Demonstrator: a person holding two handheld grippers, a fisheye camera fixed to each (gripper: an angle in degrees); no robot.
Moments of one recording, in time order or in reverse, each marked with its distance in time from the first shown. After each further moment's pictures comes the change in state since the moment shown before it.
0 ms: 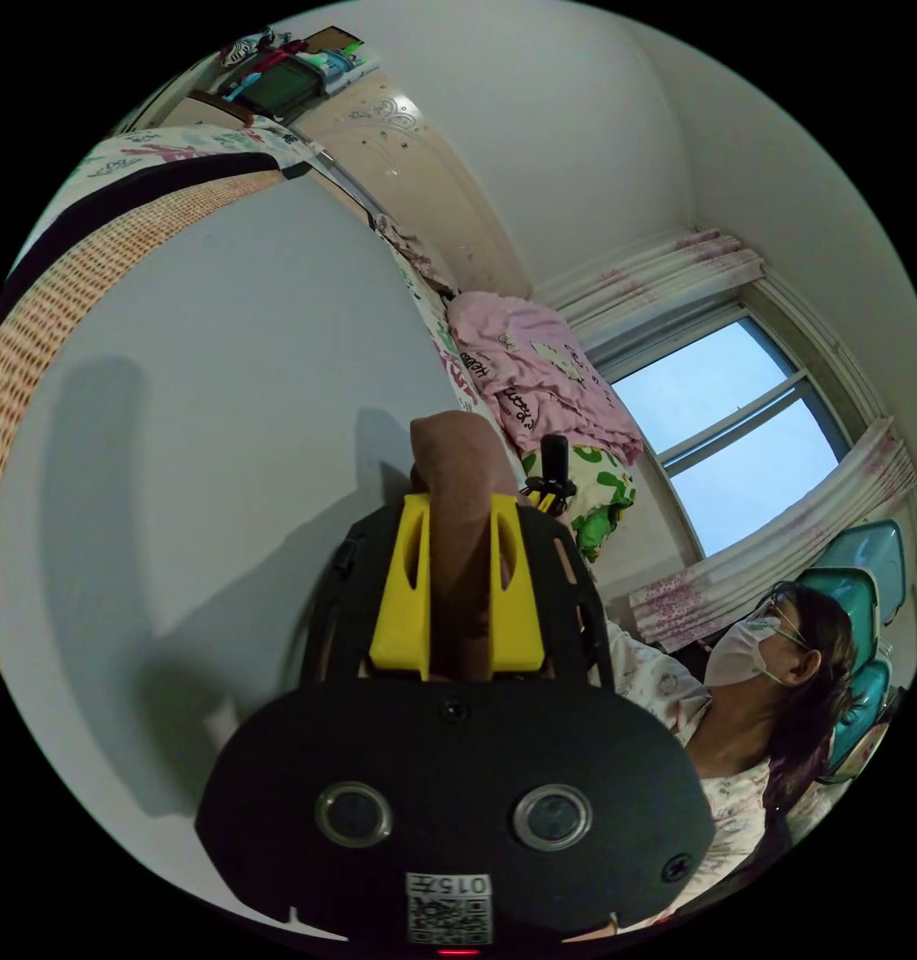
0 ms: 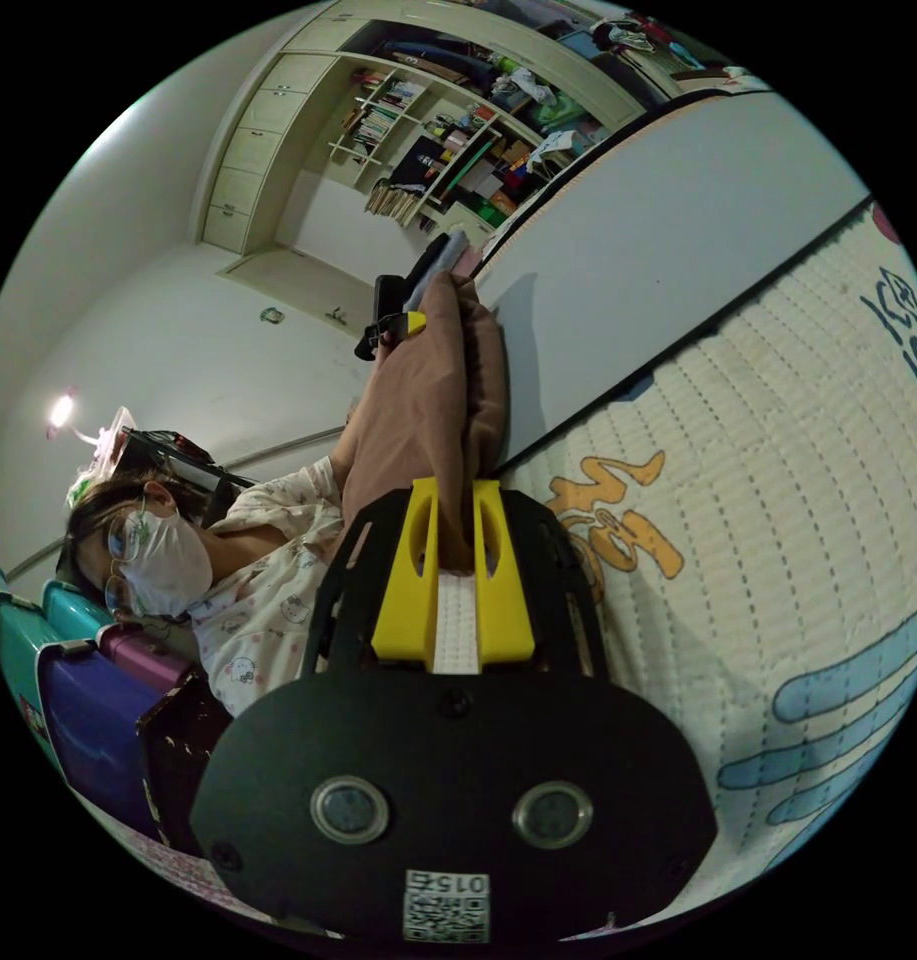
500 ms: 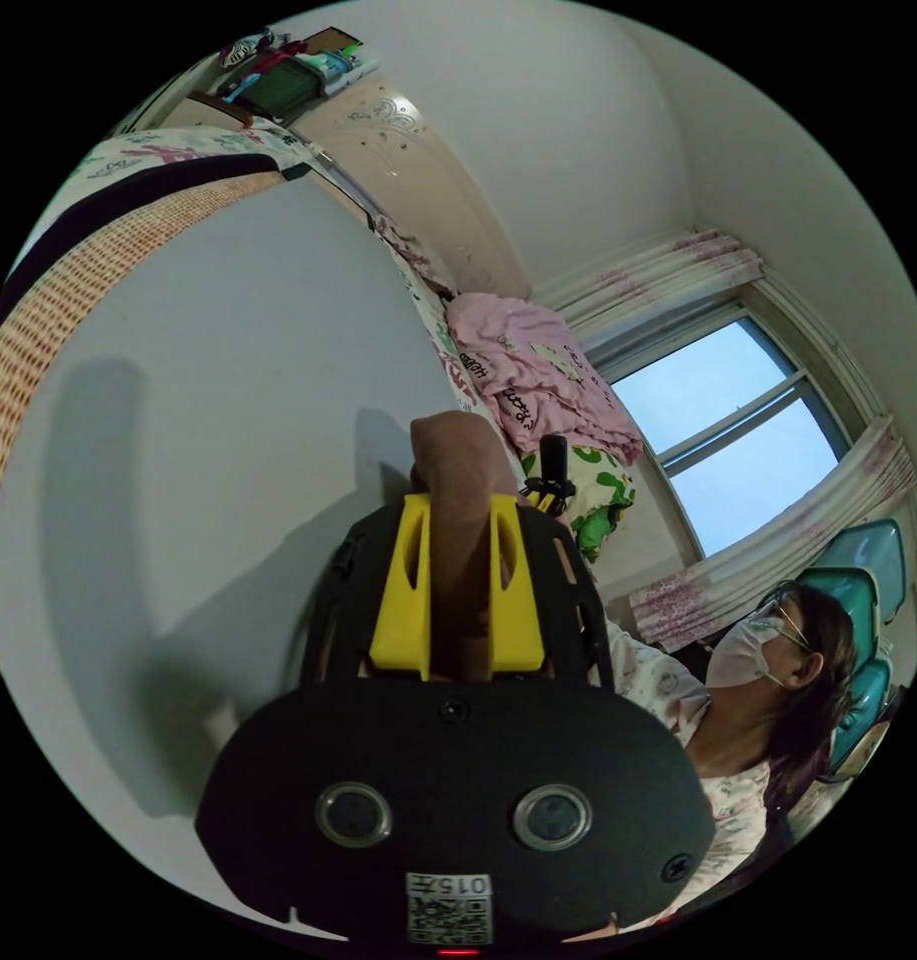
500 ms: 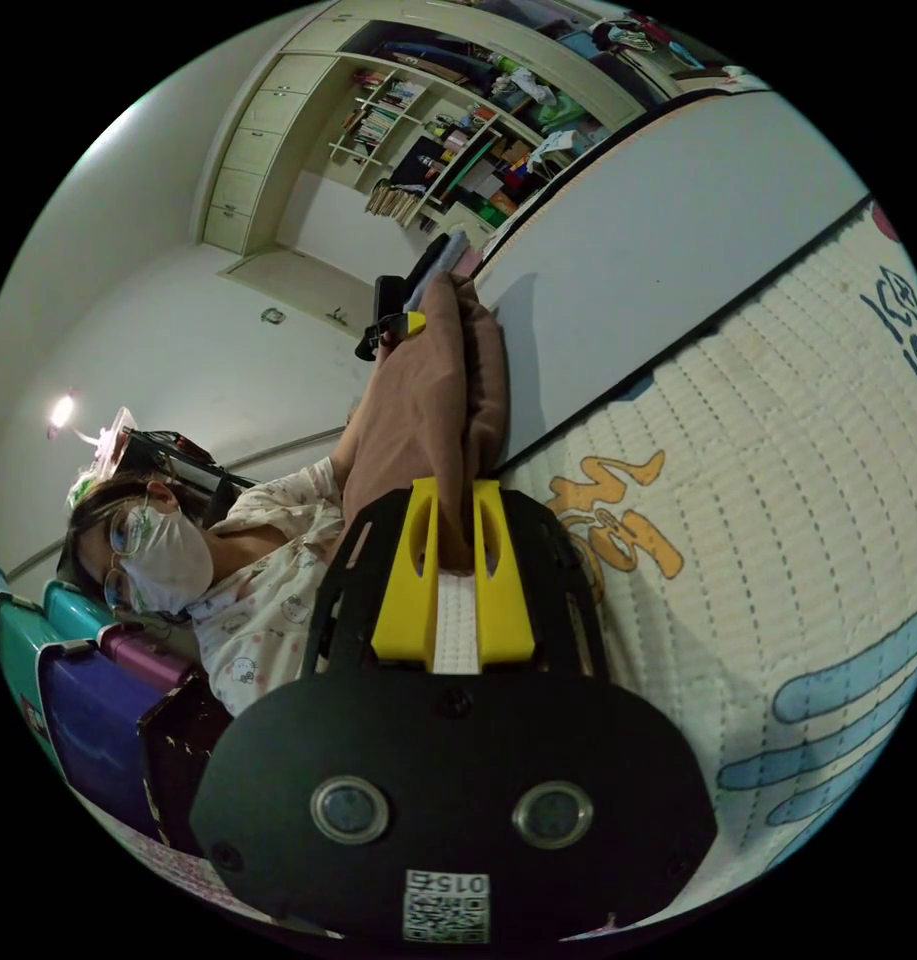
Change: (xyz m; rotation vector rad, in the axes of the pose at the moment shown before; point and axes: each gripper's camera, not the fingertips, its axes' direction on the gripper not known) left arm -0.079 0.071 0.063 0.004 -0.004 0.009; right arm 0.064 0.065 0.138 0.003 0.001 -0.004
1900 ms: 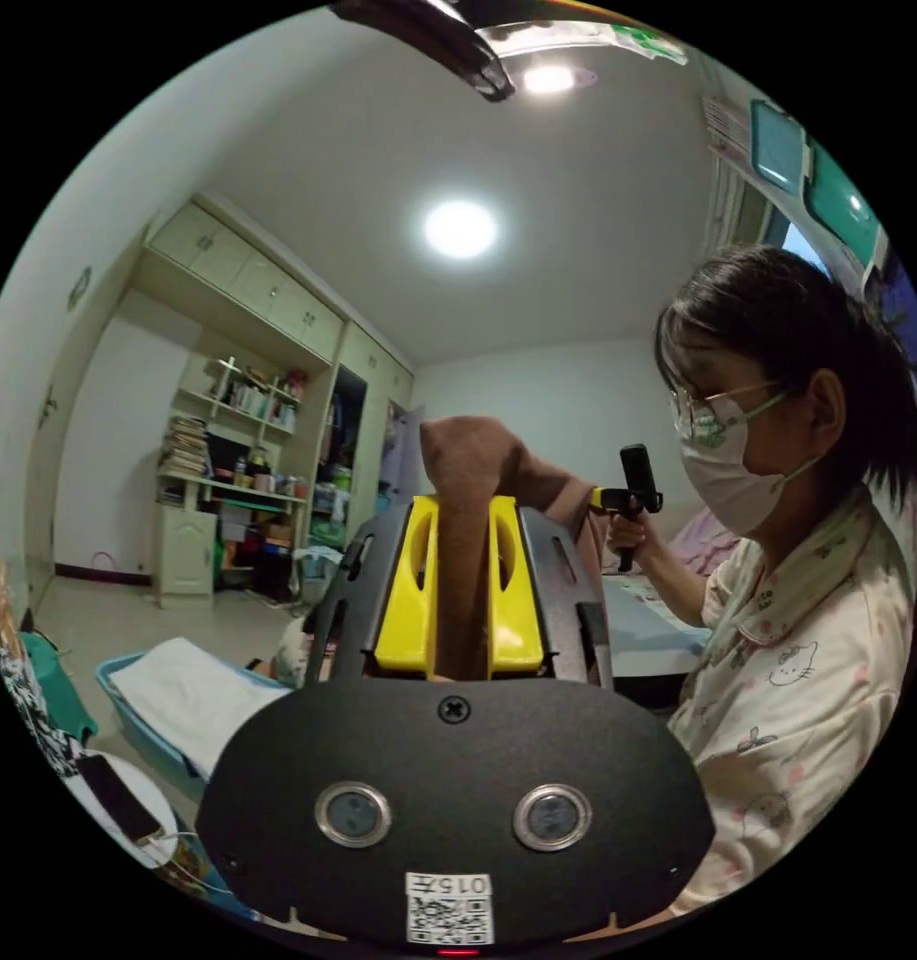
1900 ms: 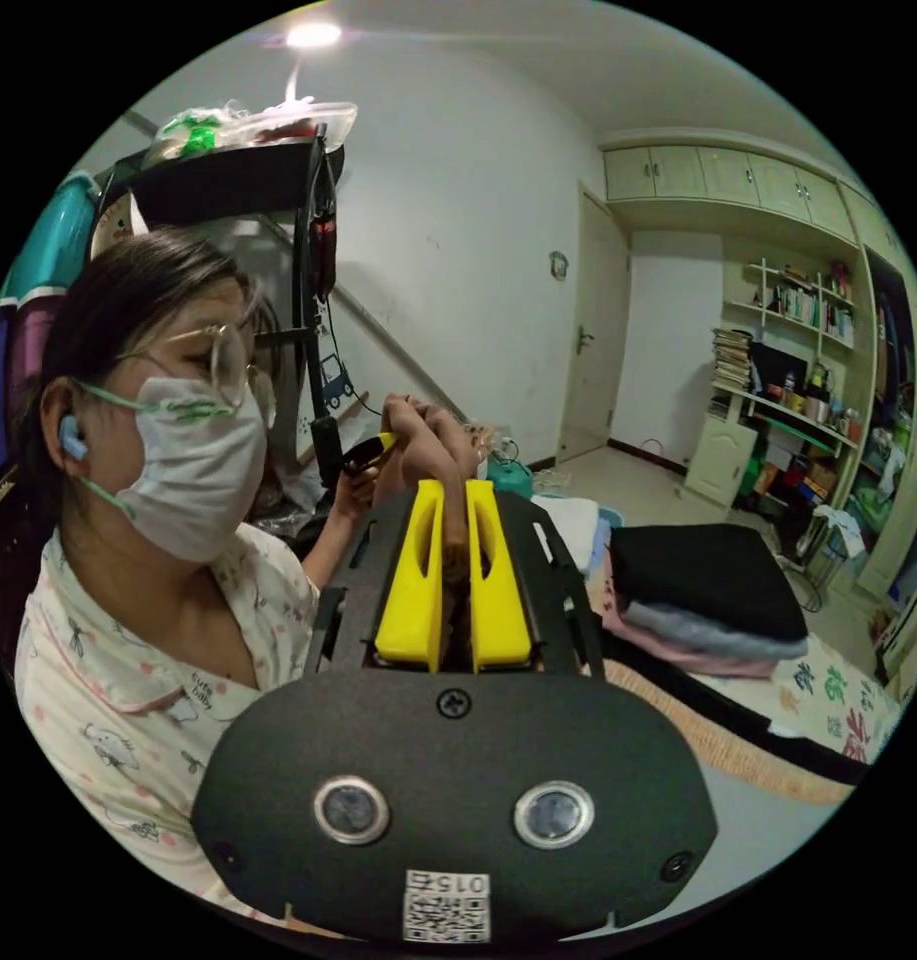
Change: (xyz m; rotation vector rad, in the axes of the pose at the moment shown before) left arm 0.093 1.081 -0.008 1.152 -1.064 0.627; right arm -0.261 0.086 0.820 0.038 -0.007 -1.117
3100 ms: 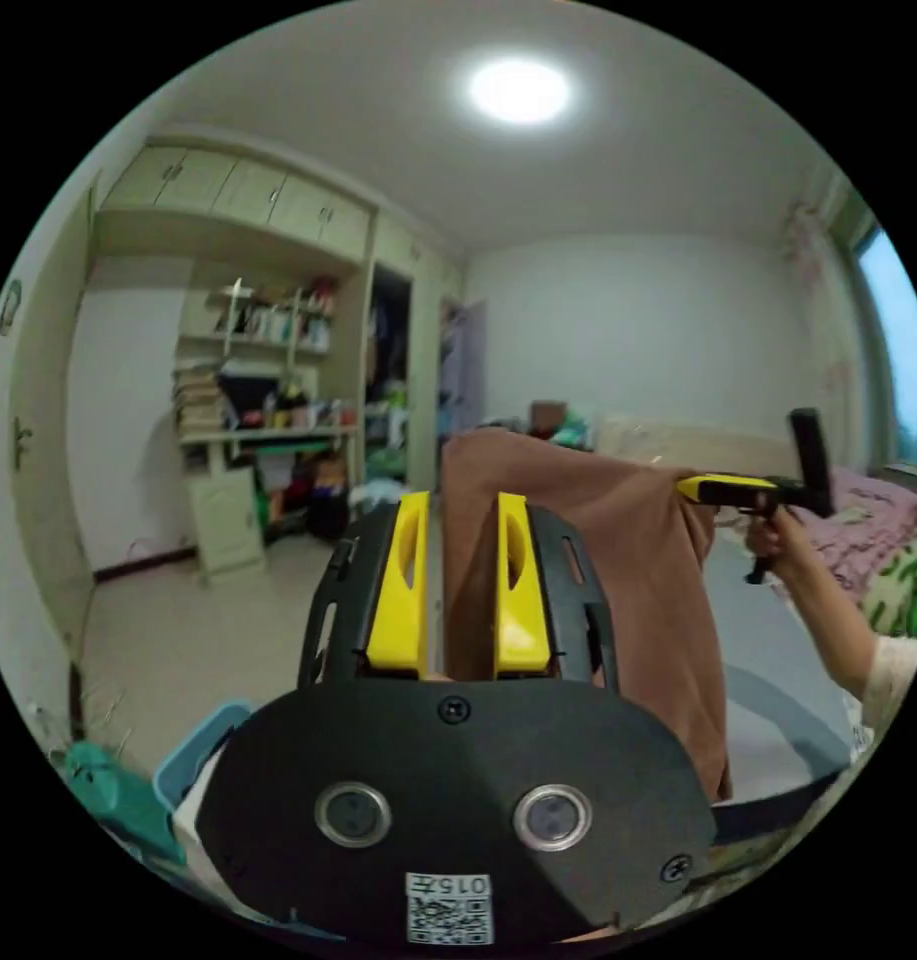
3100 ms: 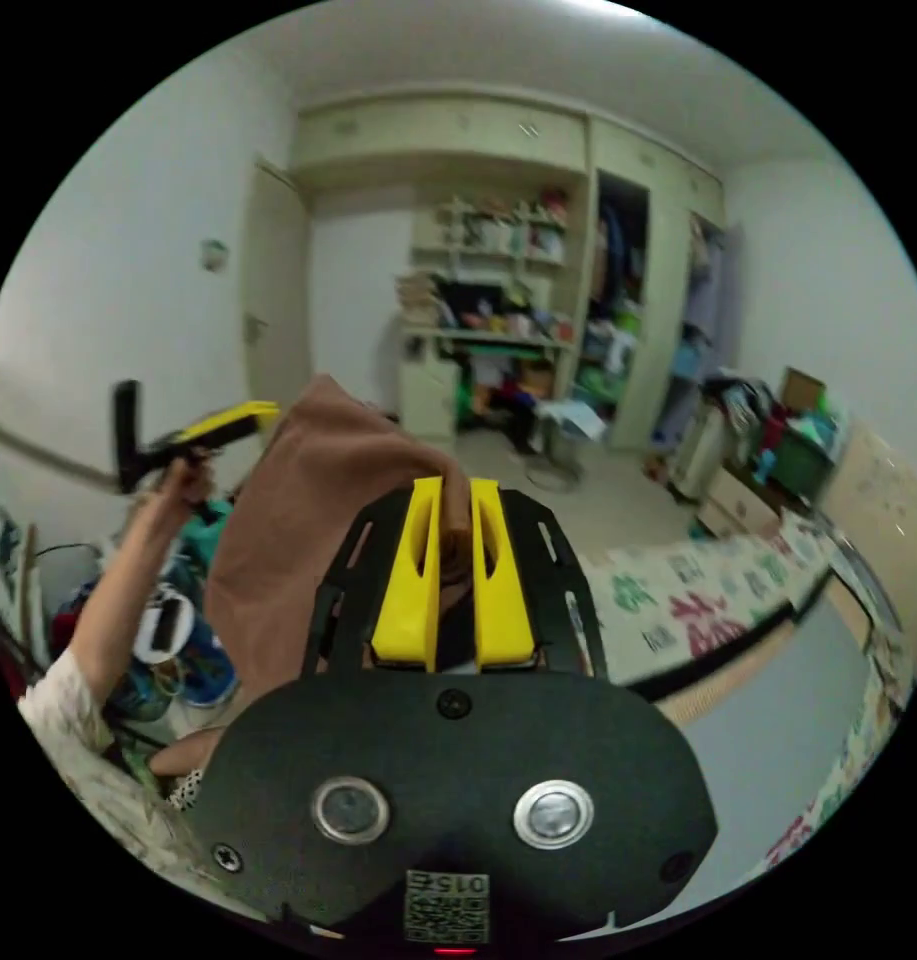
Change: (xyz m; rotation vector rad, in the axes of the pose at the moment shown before) left arm -0.158 0.008 0.570 -0.449 -0.228 0.015; right arm 0.547 -0.183 0.355 -0.190 0.923 0.494
